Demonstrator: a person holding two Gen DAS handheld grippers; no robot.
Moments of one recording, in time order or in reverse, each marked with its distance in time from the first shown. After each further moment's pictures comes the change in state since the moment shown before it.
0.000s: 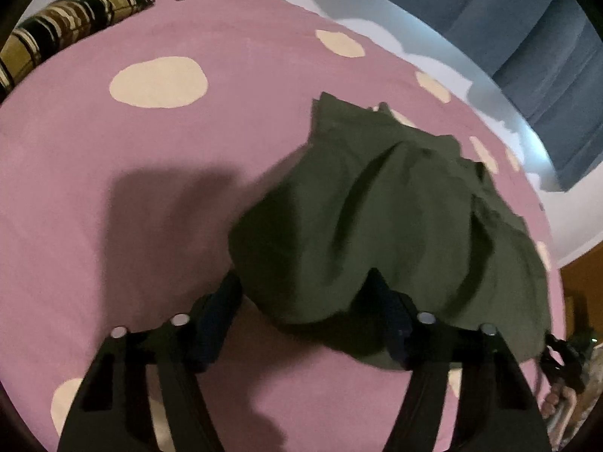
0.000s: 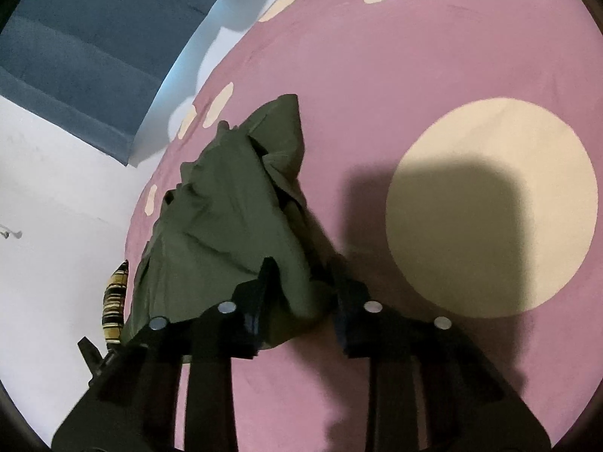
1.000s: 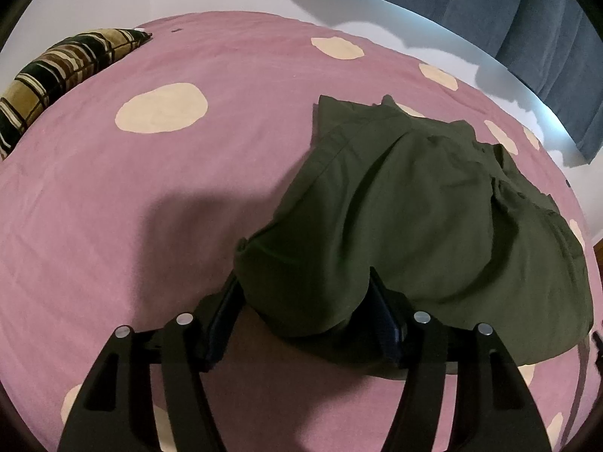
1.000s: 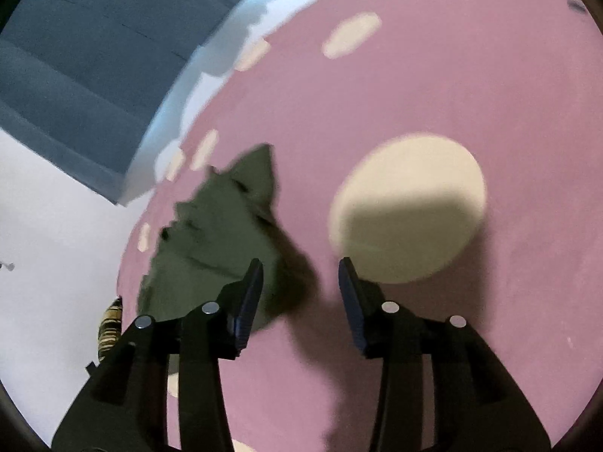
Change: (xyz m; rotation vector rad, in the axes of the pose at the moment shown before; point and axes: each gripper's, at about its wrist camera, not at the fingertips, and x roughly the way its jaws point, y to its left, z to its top) left arm 0.005 -0.011 -0.010 0.106 -0.064 0.116; right arm -0.066 0.005 -0.013 0.056 -0.164 -0.055
